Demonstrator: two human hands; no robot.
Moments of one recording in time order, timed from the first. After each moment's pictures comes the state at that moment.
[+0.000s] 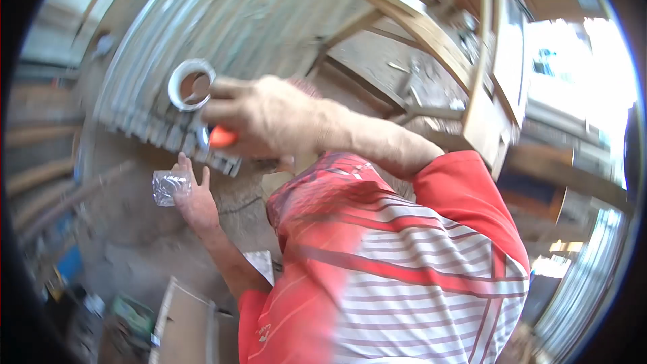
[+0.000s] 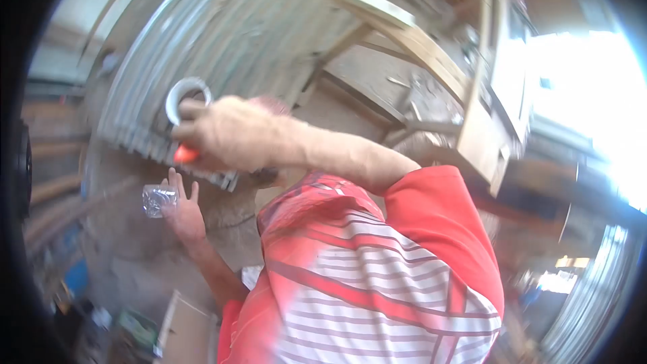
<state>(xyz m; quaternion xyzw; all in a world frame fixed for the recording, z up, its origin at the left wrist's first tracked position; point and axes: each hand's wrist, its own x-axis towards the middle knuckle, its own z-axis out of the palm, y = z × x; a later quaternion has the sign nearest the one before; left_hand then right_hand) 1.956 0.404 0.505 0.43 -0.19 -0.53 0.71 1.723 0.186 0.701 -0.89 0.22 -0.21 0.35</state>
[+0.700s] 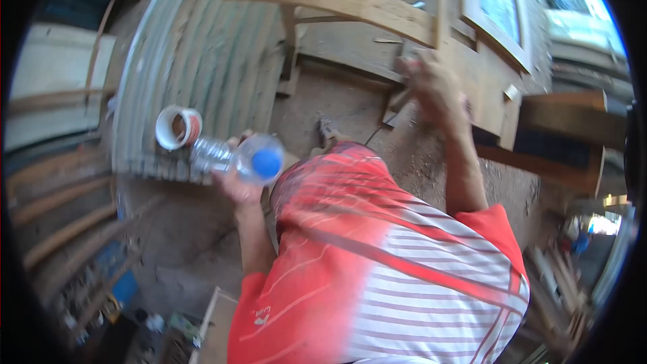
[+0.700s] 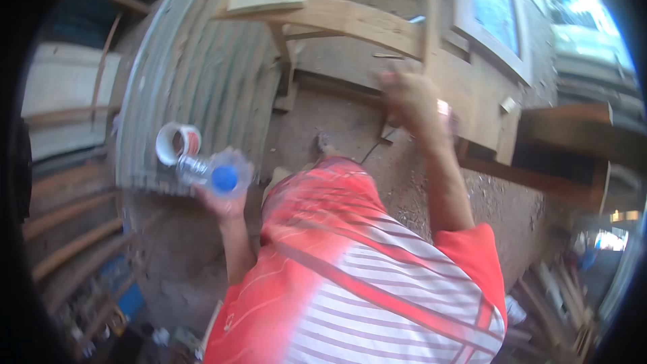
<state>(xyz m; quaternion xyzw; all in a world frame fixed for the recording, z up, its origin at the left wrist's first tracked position) 1.670 0.319 0.539 0.20 -0.13 -0.76 0.60 1.260 0.263 0.686 -0.64 0.75 -0.10 0.12</state>
